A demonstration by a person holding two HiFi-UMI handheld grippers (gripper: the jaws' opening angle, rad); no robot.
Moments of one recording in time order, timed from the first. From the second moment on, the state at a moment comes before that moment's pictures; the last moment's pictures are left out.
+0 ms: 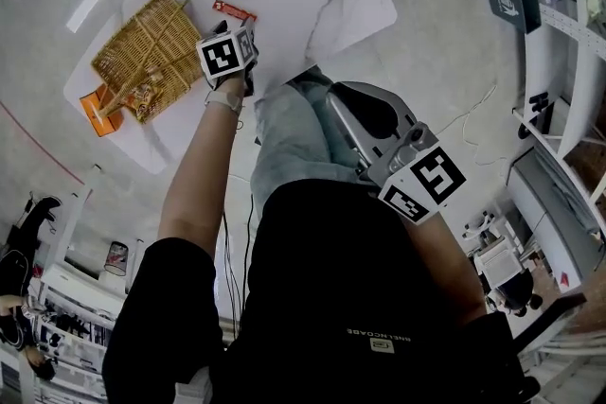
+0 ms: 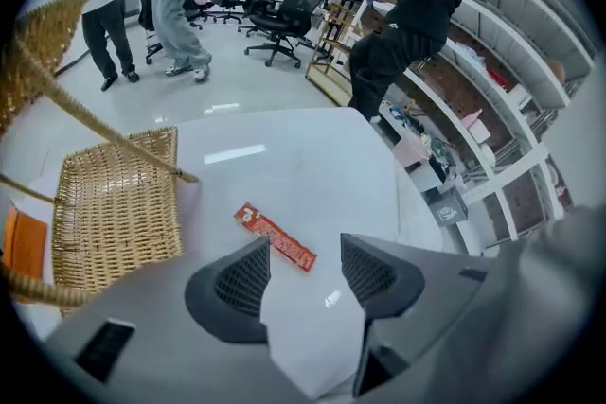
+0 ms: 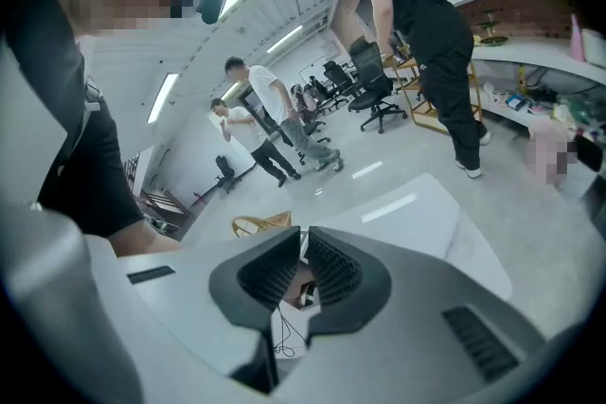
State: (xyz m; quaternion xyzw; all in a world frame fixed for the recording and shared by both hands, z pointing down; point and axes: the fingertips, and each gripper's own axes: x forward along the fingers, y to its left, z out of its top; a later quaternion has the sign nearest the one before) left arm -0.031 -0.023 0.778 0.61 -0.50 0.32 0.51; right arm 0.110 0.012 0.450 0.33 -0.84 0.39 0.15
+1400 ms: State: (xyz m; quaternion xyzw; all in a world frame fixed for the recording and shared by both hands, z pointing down) left arm -0.037 -0.028 0.859 0.56 -0.54 0.34 0.53; right arm 0.114 0.017 0.491 0.35 -0.82 0.43 0.17
